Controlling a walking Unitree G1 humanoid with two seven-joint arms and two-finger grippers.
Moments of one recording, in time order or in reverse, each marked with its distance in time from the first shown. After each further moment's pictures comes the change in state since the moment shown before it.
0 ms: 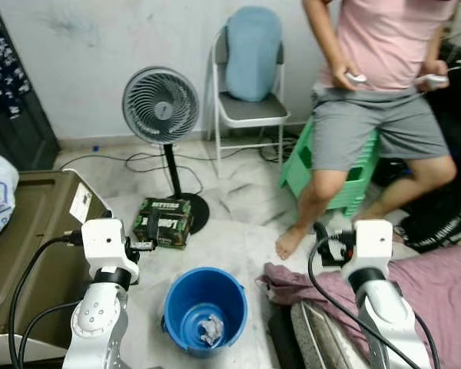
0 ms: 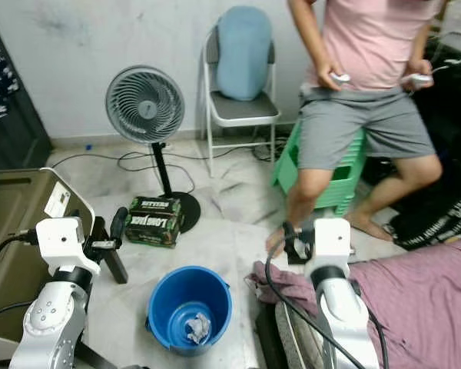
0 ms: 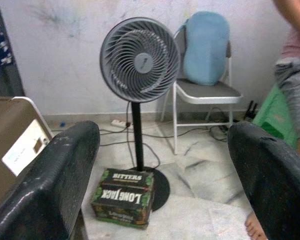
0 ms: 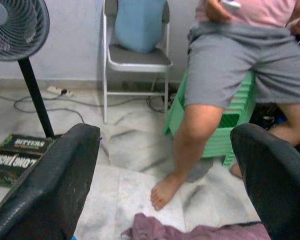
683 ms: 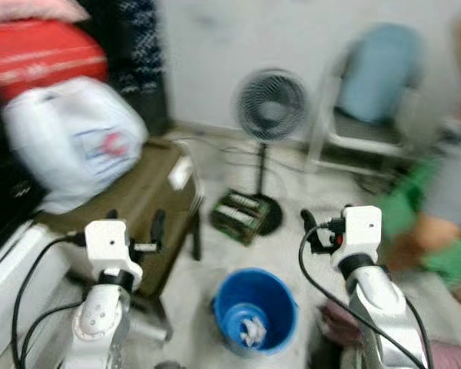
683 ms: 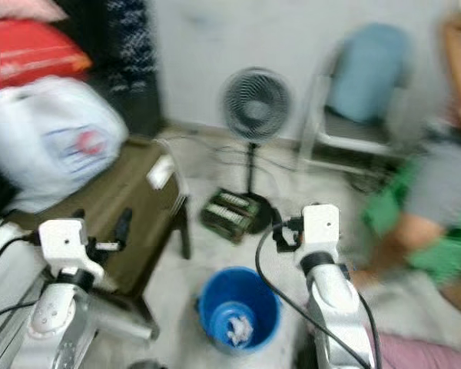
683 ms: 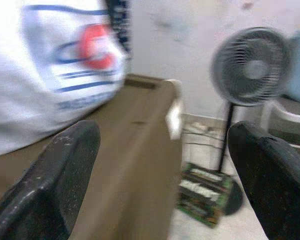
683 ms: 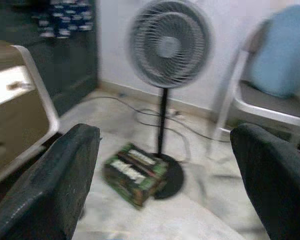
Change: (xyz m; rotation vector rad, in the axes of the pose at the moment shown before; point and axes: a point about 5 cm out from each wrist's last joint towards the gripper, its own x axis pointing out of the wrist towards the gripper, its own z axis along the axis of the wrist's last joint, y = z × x) left arm -0.004 -0.001 0.000 0.005 -0.003 -0.020; right arm 0.012 0.016 0.014 0.009 -0.046 0.090
